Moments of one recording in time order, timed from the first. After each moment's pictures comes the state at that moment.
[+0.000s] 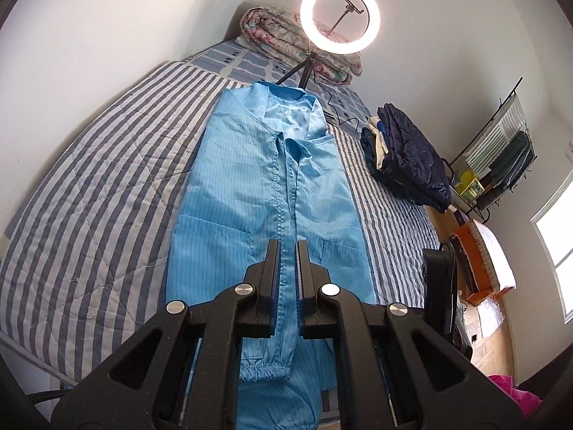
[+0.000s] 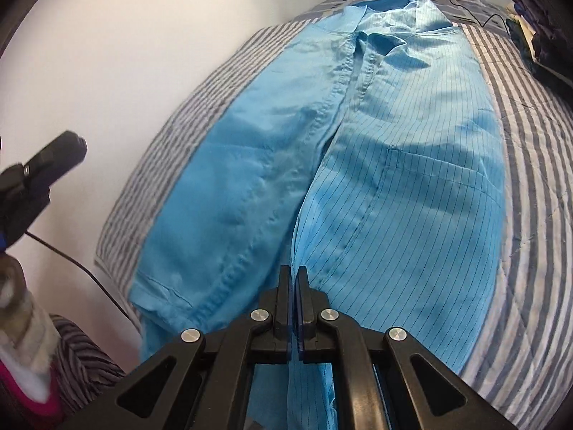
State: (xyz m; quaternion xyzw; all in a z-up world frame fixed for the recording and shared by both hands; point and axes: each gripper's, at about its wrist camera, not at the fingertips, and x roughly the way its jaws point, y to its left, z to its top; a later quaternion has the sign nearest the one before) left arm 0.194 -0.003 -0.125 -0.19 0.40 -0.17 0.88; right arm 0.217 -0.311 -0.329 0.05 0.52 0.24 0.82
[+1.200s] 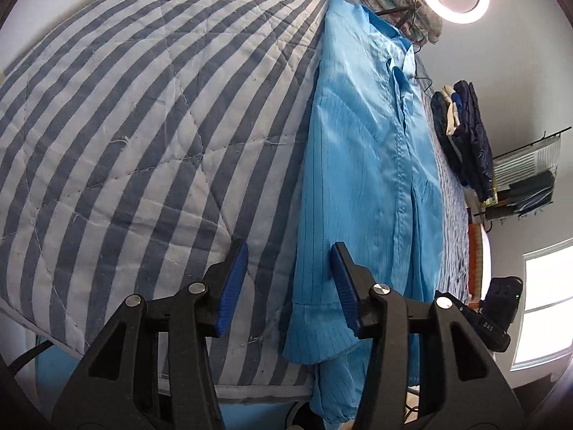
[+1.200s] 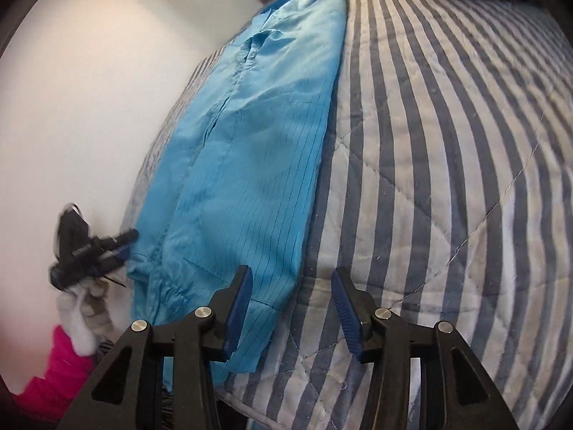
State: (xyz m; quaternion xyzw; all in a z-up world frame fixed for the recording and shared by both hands) left arm 0.192 0.081 -0.260 -0.29 0.55 -0.13 0.78; right arm 0.158 -0.445 -0.366 0.21 0.52 0.20 0.80
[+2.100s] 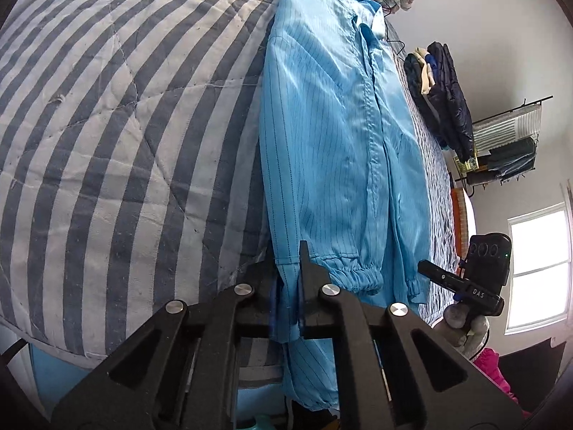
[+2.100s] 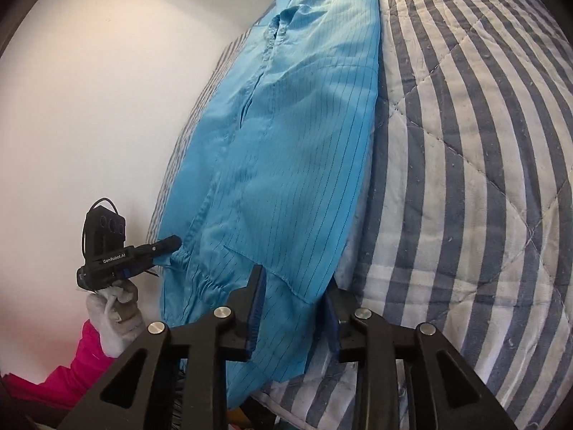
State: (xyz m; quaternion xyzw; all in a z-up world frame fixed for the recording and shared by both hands) left arm 0.181 0.052 -0.265 -0.27 0.57 -0.20 0.75; right arm 0.161 -0.417 -0.382 0.23 0.54 0.27 0.77
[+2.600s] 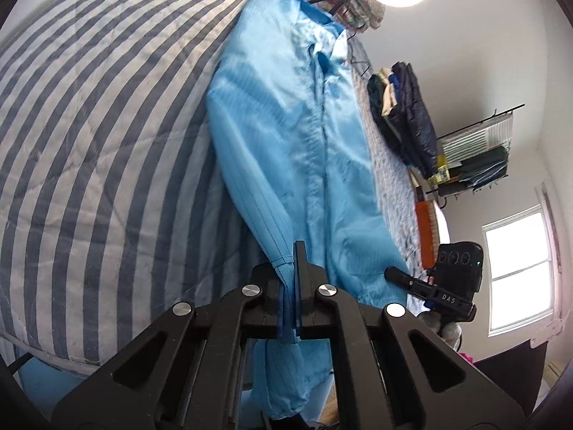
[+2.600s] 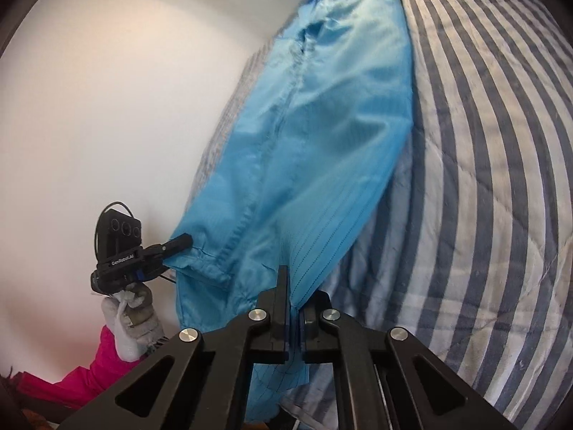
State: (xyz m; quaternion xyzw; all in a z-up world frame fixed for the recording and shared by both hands) left arm 0.194 0.045 -0.222 -0.31 0.52 -0.24 0.76; right arm 0.168 -0.411 -0.355 0.25 0.49 0.31 0.78
